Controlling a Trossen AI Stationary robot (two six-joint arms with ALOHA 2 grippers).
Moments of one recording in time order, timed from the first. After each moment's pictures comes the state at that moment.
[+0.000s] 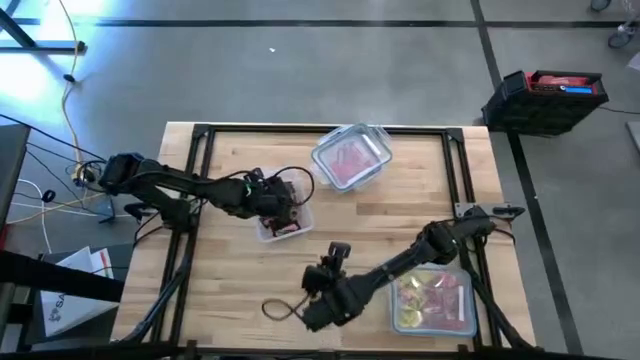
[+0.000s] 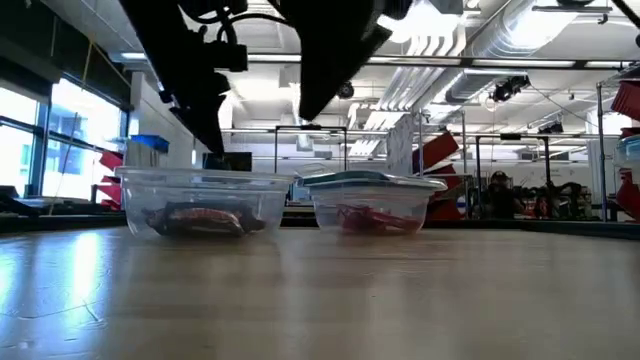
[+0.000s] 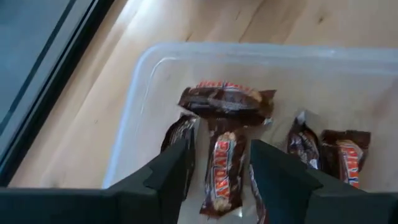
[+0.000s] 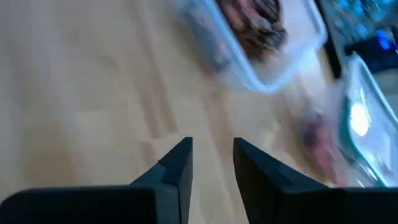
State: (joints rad) left arm -0.10 1.45 0.99 -0.79 -0.59 -0.47; right arm 0.50 2.46 2.33 -1.47 0.78 0.73
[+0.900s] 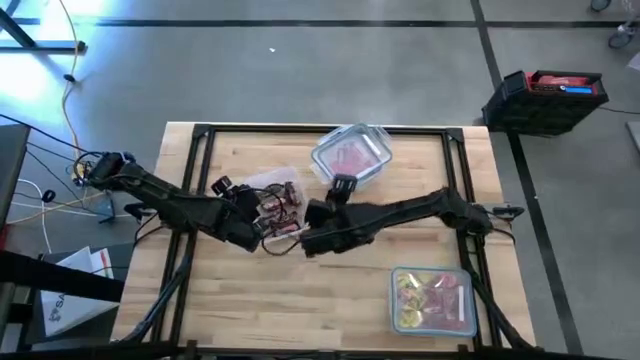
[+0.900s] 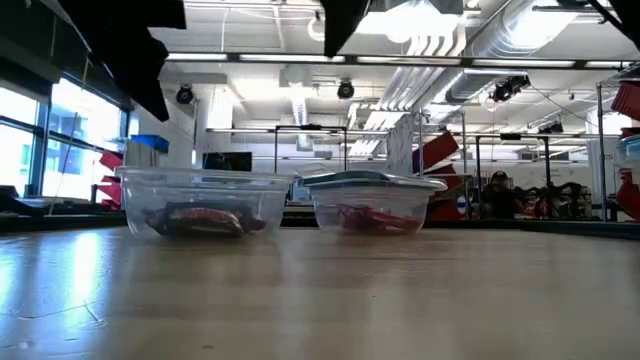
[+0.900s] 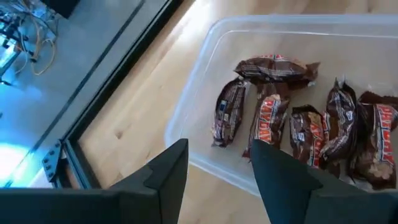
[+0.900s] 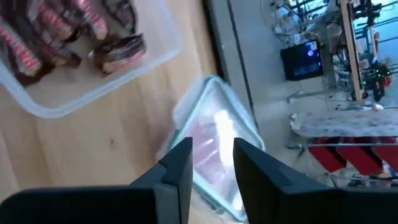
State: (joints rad) left arm -0.37 1.34 0.99 -1.21 -0.83 -0.97; right arm 0.26 2.20 2.33 -1.57 0.92 0.31
